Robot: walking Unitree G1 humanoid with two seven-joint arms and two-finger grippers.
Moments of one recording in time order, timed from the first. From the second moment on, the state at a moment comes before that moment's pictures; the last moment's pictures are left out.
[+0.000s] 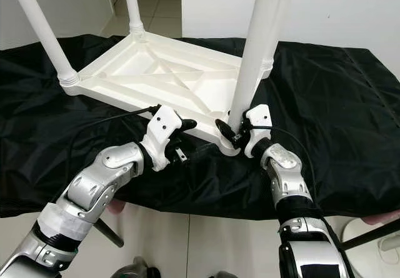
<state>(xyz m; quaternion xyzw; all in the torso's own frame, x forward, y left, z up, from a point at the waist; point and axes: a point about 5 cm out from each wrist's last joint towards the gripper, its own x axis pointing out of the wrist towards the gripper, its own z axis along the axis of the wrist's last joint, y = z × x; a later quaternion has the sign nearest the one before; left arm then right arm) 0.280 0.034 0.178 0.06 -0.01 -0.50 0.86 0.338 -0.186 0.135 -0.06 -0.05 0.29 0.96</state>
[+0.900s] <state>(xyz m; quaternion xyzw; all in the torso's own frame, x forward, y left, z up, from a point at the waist) 0.281 0.034 0.179 0.06 -0.02 -0.50 0.86 0.330 -0.149 0.126 0.01 -0.06 -0.02 1.00</state>
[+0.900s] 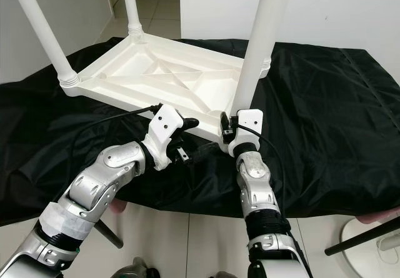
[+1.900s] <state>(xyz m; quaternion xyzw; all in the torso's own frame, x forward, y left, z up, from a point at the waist) 0.287 0.040 0.184 0.04 -0.03 -0.48 0.88 0.326 -0.178 0.136 -0.04 -0.05 0.09 0.99</state>
